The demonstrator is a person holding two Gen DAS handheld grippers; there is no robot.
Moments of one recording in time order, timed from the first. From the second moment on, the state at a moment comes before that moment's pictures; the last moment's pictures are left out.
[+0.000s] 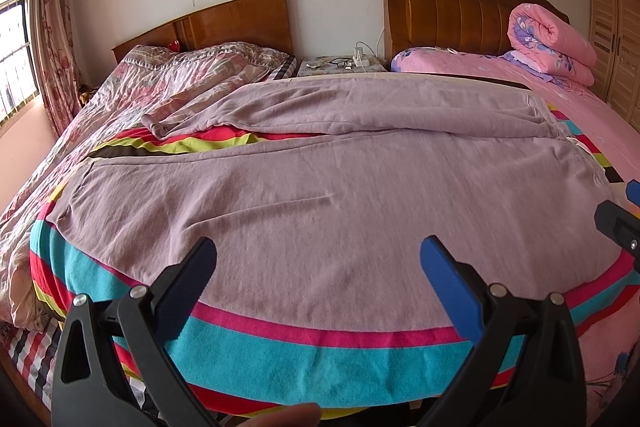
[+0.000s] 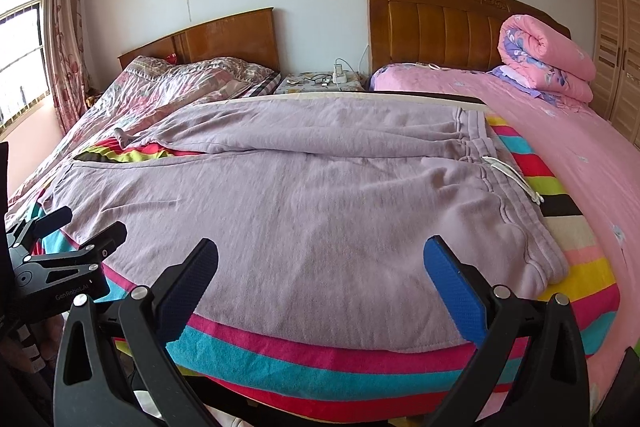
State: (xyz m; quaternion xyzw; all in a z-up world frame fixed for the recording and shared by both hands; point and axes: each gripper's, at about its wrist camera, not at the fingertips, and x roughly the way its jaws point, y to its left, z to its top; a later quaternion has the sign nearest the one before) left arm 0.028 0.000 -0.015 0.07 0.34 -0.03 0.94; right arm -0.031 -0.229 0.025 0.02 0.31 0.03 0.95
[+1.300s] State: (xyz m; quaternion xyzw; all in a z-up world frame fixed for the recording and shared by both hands) left arm 0.306 0.032 -0.020 -0.18 0.42 -0.10 0.88; right arm 0.276 -0.255 0.037 -0.25 0.32 0.24 0.88
